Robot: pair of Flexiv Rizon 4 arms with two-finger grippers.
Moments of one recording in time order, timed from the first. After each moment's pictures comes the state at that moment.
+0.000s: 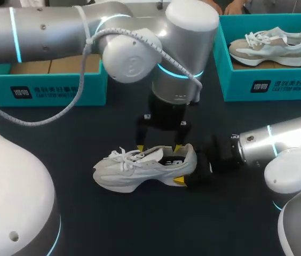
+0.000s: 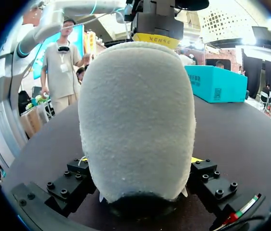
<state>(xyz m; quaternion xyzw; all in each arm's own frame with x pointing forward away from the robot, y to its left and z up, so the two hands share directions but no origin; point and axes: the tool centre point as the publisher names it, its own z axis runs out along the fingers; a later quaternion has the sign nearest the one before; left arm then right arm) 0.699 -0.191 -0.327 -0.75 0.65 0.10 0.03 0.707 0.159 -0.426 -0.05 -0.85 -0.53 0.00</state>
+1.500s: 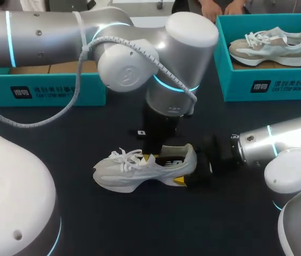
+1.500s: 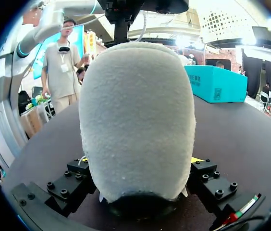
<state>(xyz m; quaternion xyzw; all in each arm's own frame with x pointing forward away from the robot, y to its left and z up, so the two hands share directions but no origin) 0.672 -0.164 -0.328 -0.74 0.66 0.11 0.05 0.707 0.159 -0.426 -0.05 -0.85 -0.53 0.00</state>
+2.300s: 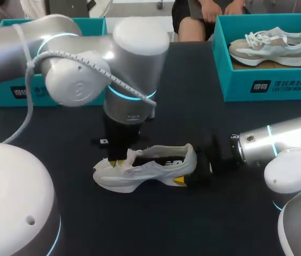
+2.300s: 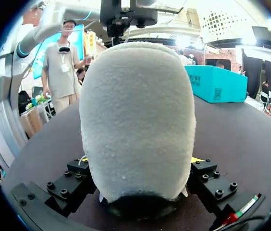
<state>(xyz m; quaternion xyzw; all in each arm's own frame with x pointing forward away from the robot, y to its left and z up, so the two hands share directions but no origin) 0.655 -0.078 -0.326 -0.79 0.61 0.09 0.06 0.707 0.159 -0.427 -0.05 -0.85 -0.53 0.00</state>
